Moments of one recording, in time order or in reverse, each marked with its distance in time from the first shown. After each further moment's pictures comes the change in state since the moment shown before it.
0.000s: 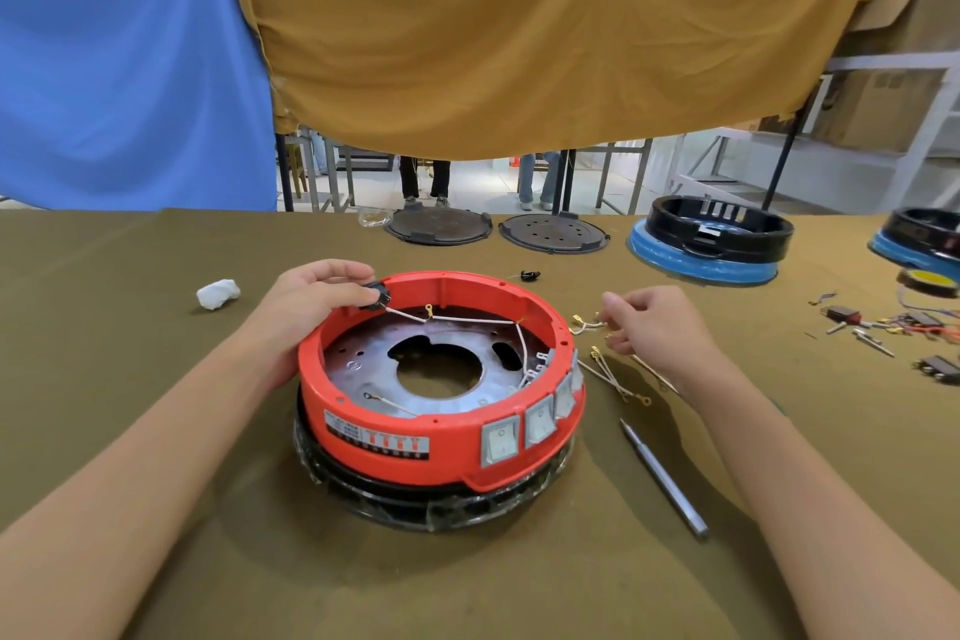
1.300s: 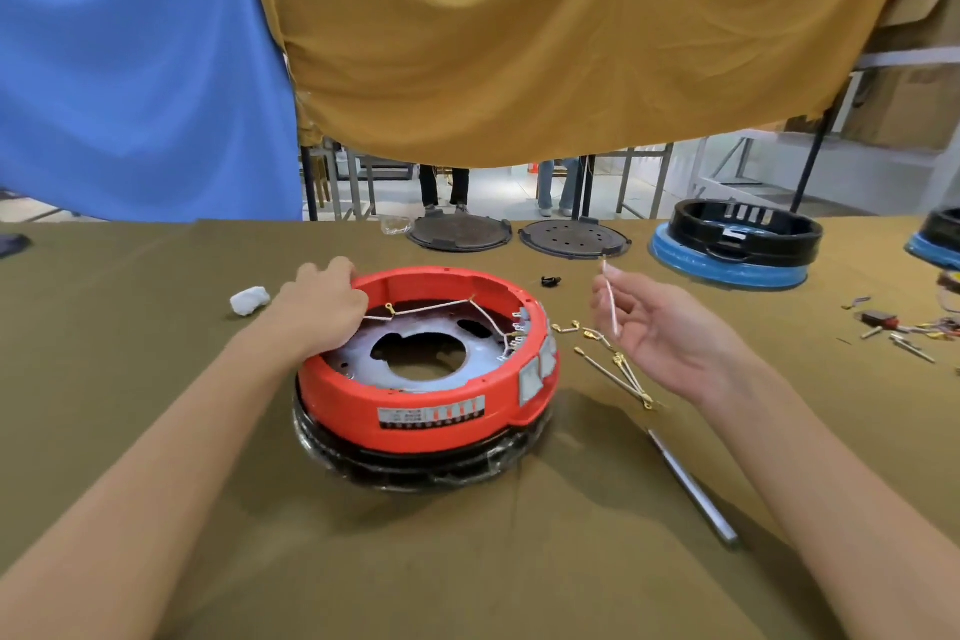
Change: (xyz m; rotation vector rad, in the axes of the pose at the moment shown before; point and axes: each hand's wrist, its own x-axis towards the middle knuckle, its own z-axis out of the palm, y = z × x) left_hand -0.005 0.024 -0.004 1.132 0.126 -0.007; right_hand -0.019 -0.033 -0.002 1.256 -0.462 0.193
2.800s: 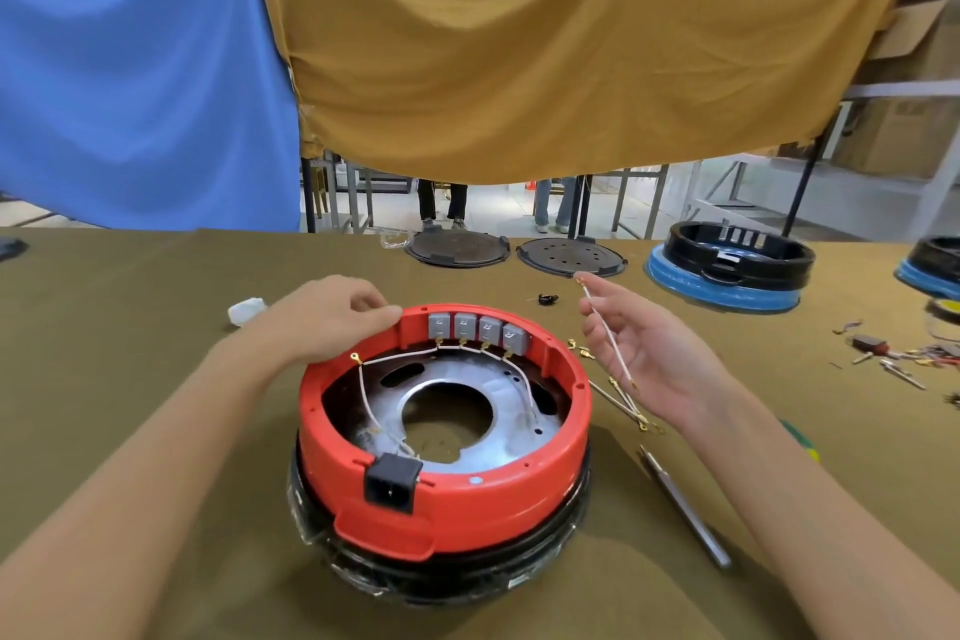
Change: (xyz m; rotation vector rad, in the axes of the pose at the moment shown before) left_hand -0.016 0.010 -0.022 0.005 -0.102 0.215; right_hand -0.002 0.005 0.006 -0.056 -0.027 -0.030
